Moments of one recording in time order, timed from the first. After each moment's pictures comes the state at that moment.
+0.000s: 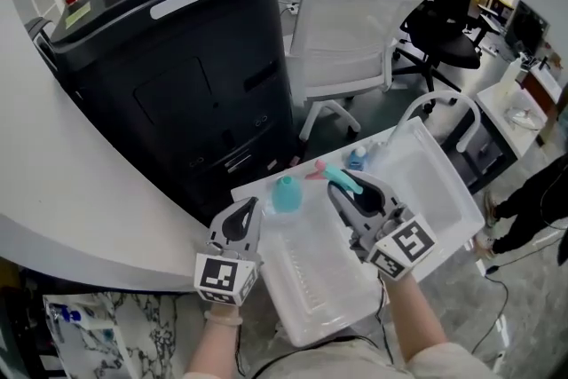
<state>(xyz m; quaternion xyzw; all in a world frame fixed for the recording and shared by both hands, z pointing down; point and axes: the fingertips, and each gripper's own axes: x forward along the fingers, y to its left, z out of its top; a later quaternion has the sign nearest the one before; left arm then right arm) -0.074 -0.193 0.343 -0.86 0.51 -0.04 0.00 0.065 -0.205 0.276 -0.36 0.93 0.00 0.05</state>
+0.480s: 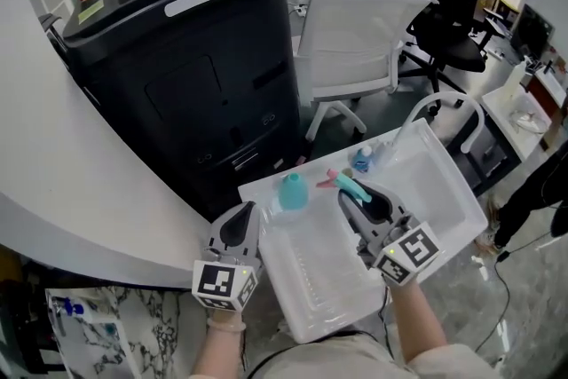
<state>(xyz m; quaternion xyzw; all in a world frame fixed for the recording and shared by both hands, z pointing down) -0.092 -0.171 0.333 -0.84 0.54 -0.02 -0.02 0.074 -0.188 0.291 -0.37 0.93 -0.02 0.04</state>
